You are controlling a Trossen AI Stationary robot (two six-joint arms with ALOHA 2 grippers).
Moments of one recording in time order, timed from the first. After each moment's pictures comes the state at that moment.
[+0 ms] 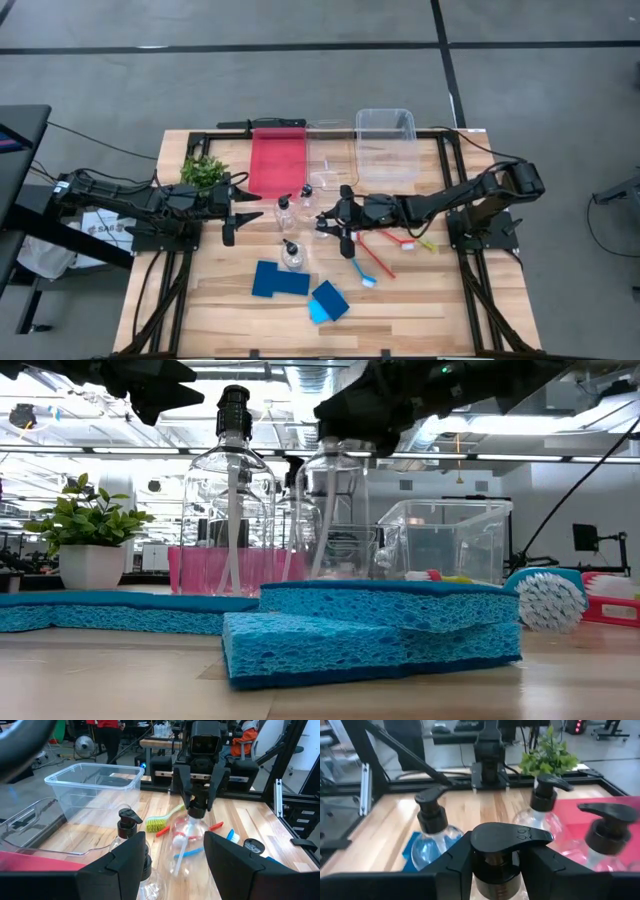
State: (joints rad) left arm -0.22 0.60 0.46 -0.03 -0.34 -0.06; right arm 0.12 1.48 0.81 0.44 0.13 0.08
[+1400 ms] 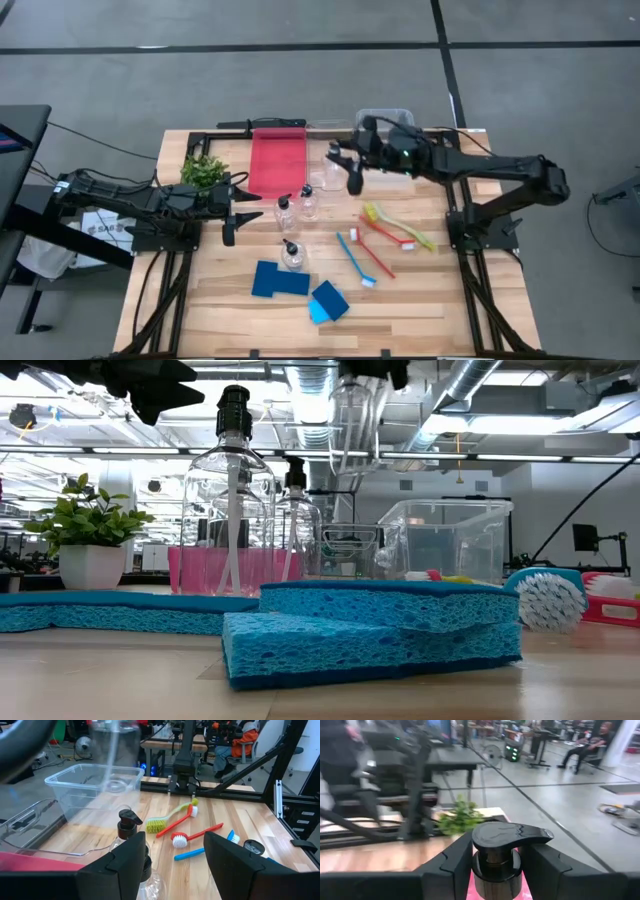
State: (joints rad) left arm -0.22 0.60 0.46 -0.03 -0.34 -0.06; right arm -0.19 1.30 1.20 -0.02 0.12 -0.06
